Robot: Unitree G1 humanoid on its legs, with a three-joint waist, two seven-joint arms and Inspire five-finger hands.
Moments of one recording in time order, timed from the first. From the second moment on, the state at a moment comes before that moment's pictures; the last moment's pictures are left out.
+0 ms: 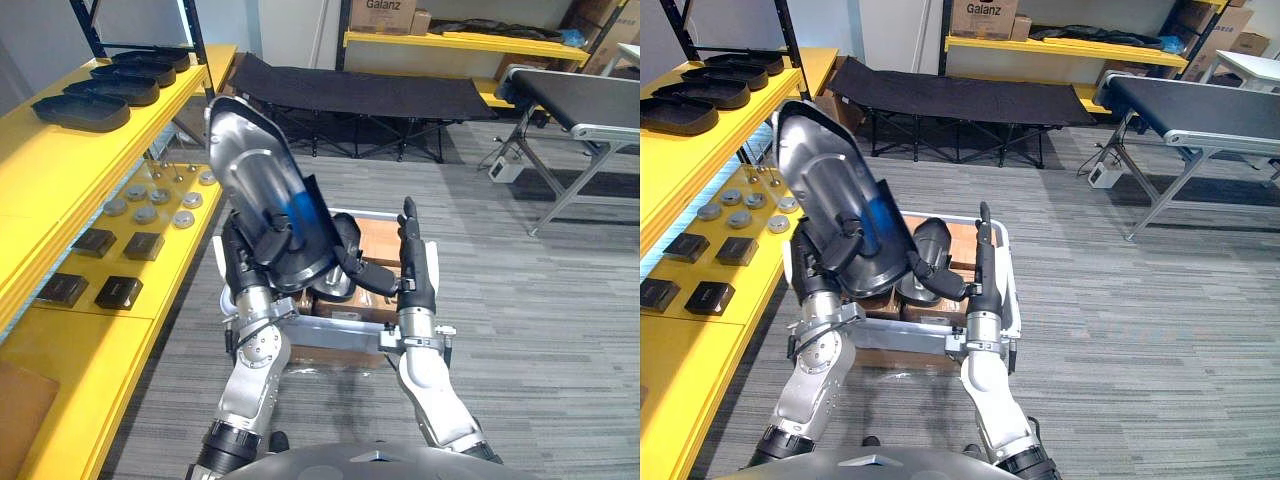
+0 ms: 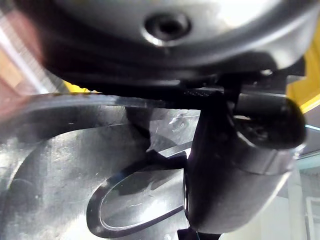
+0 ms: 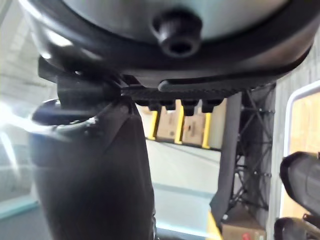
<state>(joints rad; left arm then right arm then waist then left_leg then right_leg) 0.05 -0.01 -0.20 -0.05 -0.06 -0.20 0.65 0.14 -0.04 0.29 -0.03 0.00 -0.24 -0.36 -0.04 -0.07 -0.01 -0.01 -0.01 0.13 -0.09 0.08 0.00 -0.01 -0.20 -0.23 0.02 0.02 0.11</state>
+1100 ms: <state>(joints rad) 0.20 -0.01 -0.02 -0.13 -0.15 -0.41 0.47 0.35 0.02 -0.14 0.11 0.37 -0.27 -0.21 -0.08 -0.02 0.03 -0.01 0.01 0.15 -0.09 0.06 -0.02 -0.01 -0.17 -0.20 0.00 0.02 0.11</state>
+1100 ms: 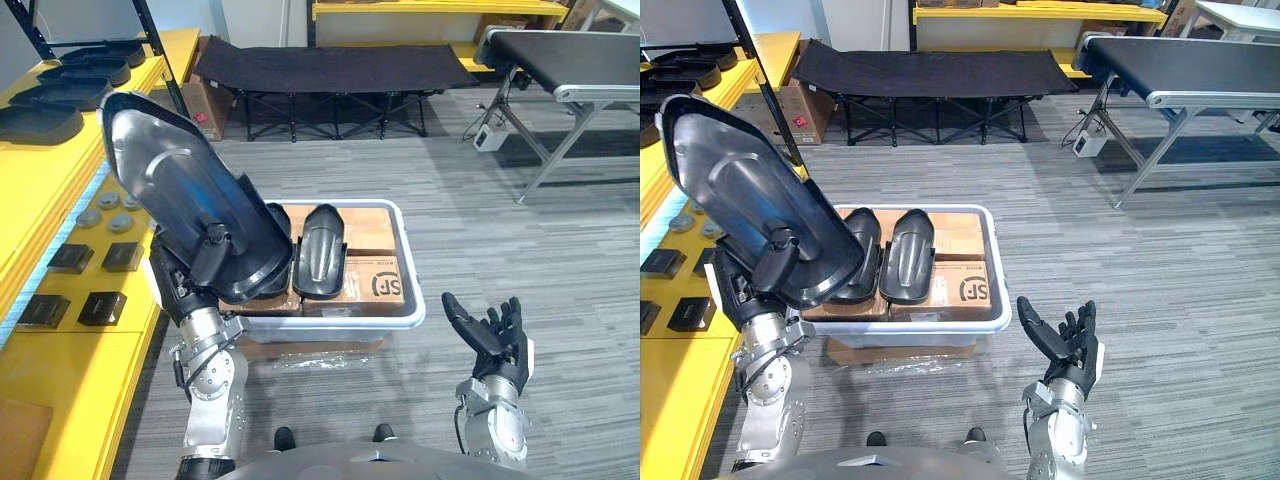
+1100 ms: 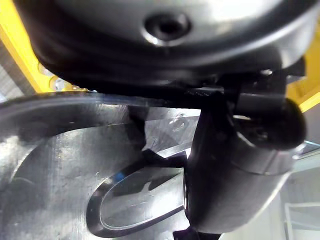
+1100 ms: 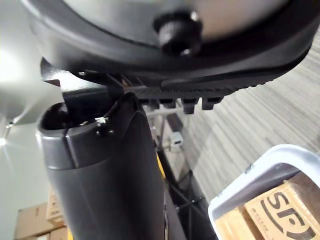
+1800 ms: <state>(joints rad) 0.38 -0.04 0.19 -0.39 -0.21 -0.36 0.36 0.04 -0.05 0.05 0.11 0.20 -0.18 -0.09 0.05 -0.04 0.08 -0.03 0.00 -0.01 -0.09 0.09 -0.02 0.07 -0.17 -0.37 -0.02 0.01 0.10</state>
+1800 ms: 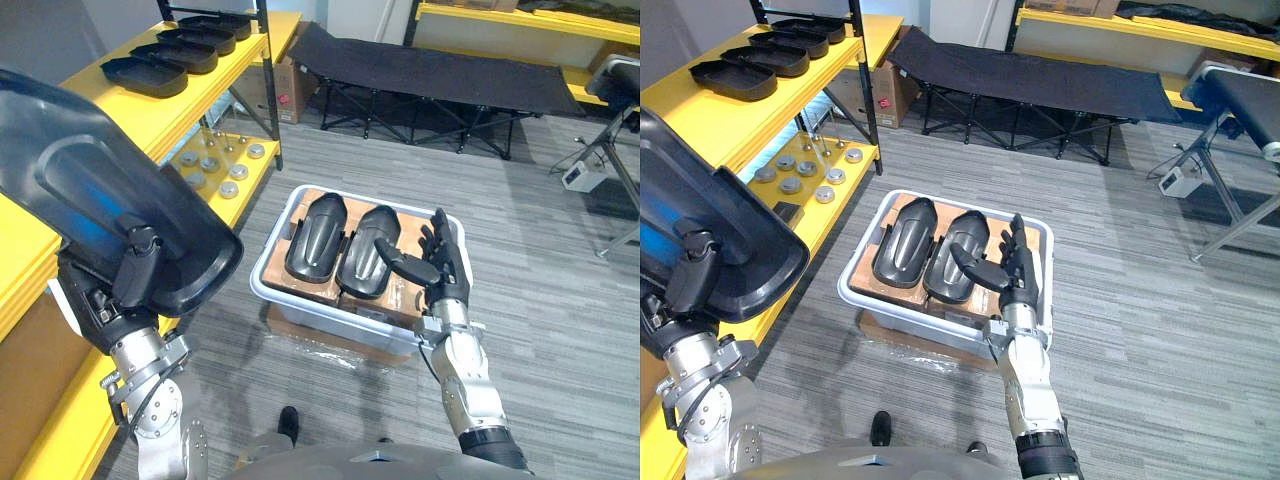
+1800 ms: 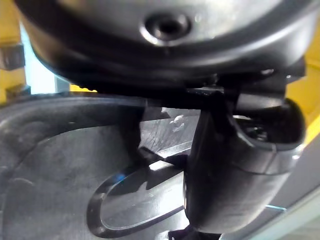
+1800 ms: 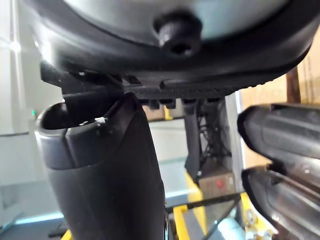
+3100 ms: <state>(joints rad) 0.29 0.01 0.02 -0.34 -0.31 -0.35 0.21 0.13 -0.07 0.04 -0.06 0.22 -0.35 0.00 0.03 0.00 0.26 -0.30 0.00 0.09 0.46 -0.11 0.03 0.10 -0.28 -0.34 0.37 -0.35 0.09</state>
